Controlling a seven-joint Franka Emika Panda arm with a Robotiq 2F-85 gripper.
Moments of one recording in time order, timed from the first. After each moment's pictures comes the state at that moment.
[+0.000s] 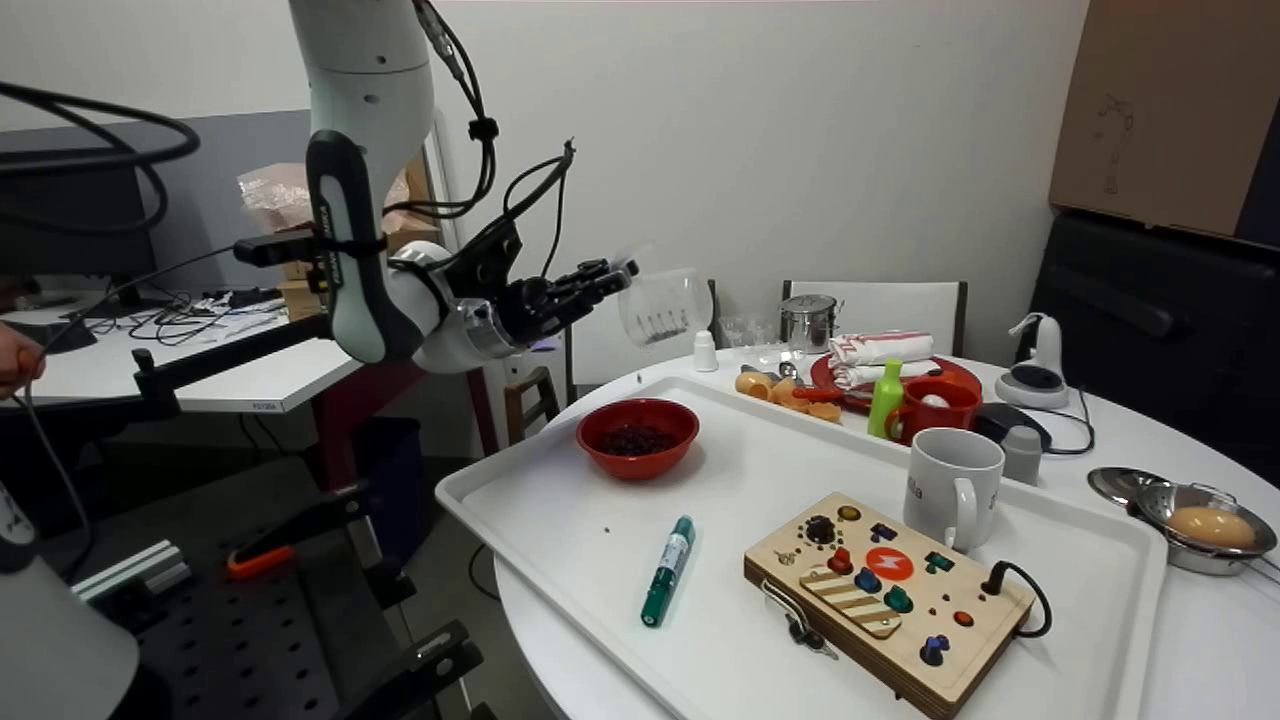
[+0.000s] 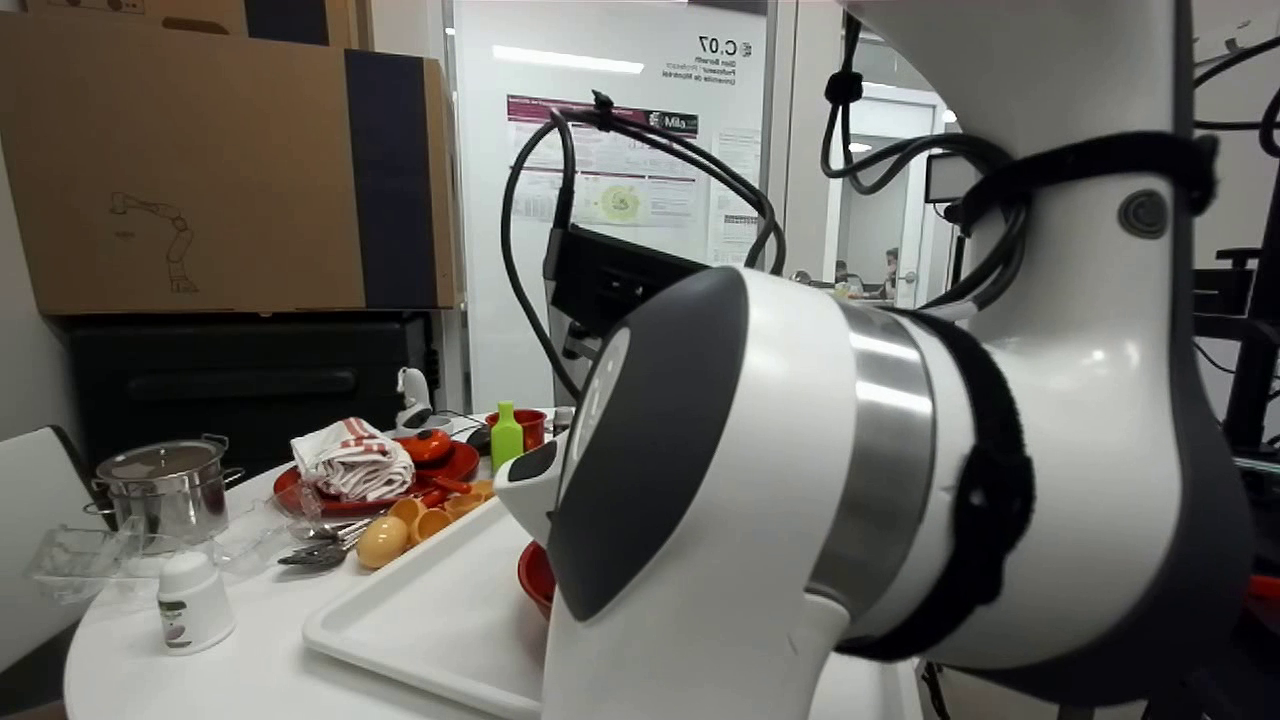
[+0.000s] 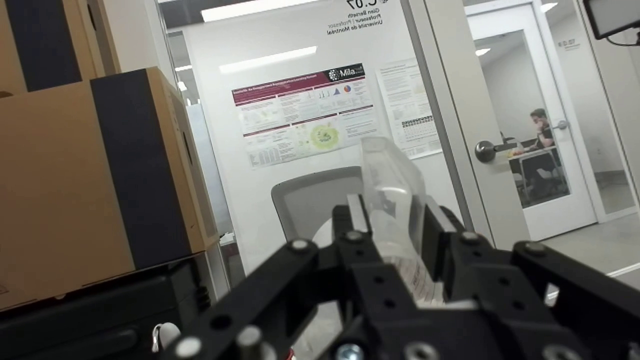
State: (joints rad) arm 0.48 1.00 0.27 -1.84 -1.58 0.94 -0.01
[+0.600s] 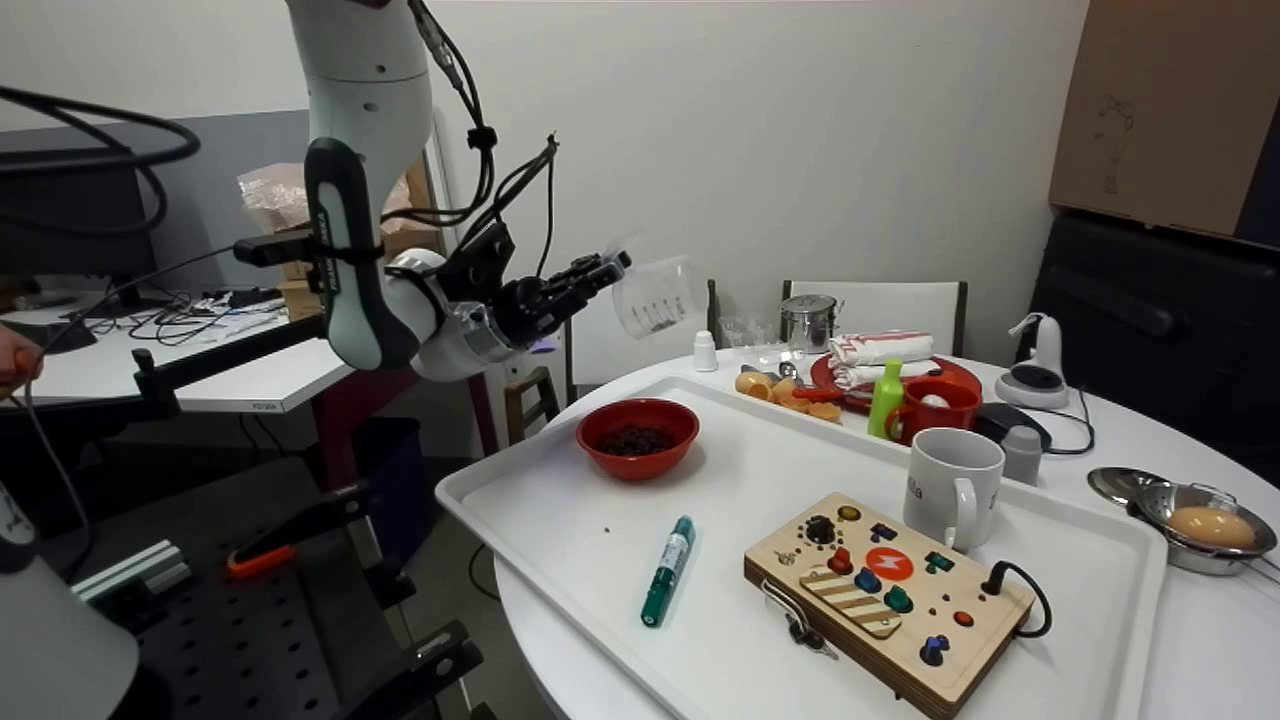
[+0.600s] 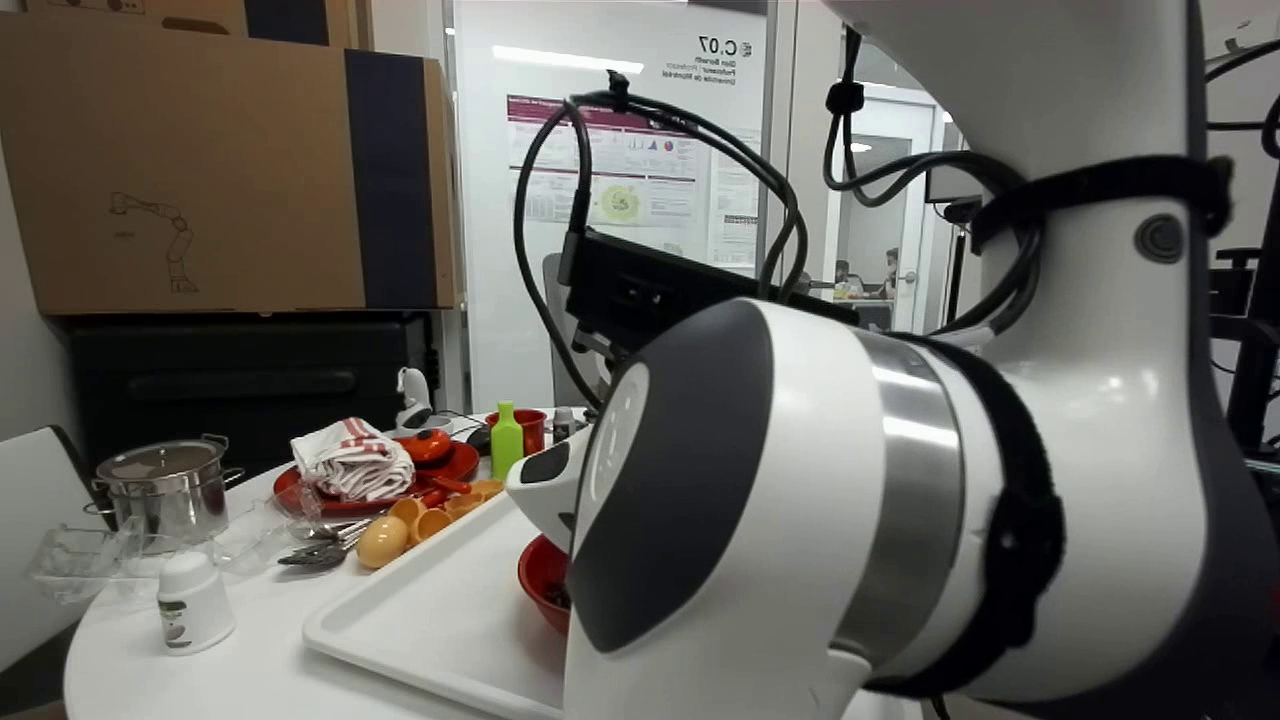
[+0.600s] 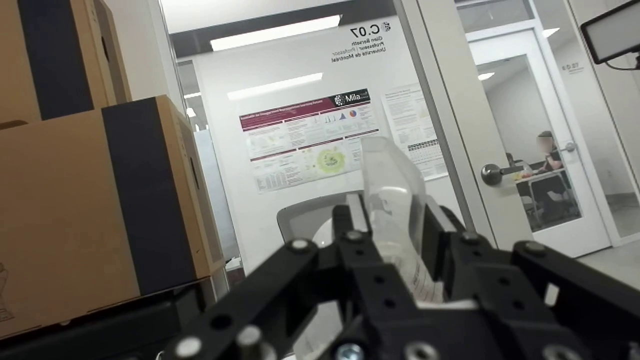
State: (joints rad) arm 0.48 1.02 0.27 -1.84 -1.59 0.87 0.01
